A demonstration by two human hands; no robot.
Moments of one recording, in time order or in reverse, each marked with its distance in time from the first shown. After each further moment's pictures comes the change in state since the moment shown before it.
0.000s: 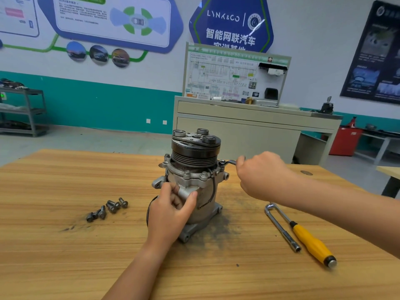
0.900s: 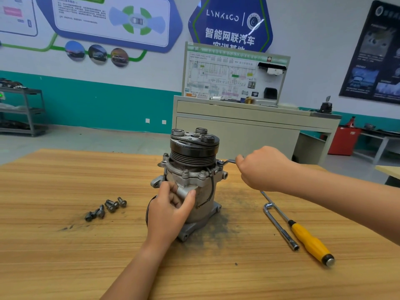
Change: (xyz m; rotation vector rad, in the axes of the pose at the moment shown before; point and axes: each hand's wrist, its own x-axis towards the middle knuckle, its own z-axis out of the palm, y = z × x) left_hand -0.001 -0.004 0.002 -0.010 0.018 -0.013; right_hand 0.011 0.013 0.016 0.088 0.034 -0.052
